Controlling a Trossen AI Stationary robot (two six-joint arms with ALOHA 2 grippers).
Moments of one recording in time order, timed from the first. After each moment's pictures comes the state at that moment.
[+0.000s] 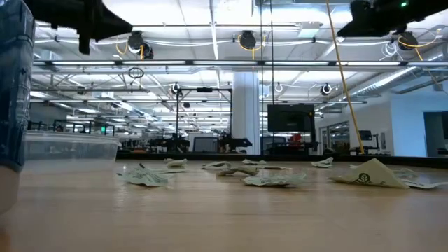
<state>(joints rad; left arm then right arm) 0.20 0.45 0.43 0.09 -0.39 -0.24 0.09 0.49 0.42 0.17 1.12 -0.32</state>
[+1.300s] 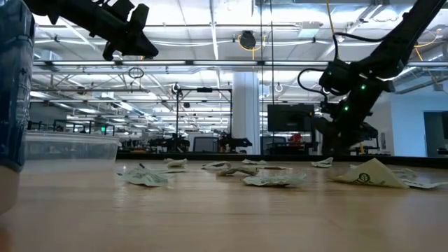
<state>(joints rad) 0.35 0.85 0.62 0.06 -0.39 -0.20 -0.81 1.35 0.45 0.00 0.20 0.37</state>
